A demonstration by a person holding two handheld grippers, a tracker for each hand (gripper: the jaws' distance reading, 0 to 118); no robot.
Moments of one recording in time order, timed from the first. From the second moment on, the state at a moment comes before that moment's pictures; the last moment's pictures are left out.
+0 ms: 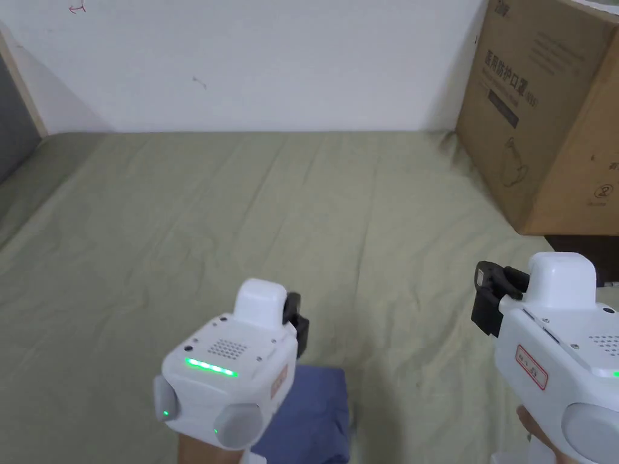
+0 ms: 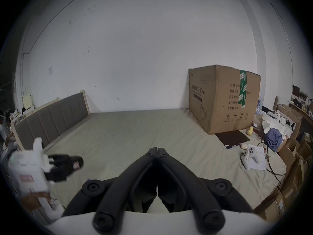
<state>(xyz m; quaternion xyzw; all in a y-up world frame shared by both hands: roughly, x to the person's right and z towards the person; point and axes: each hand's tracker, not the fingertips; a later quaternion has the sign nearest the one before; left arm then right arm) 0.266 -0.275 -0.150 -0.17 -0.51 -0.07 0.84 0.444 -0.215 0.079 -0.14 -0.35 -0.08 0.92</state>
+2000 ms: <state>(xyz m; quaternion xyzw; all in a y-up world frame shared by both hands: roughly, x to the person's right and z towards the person) 0.148 -0.324 -0.261 -0.38 -0.42 0.06 0.82 0.359 -0.469 -0.043 -0.34 -0.21 -0.12 0.91</state>
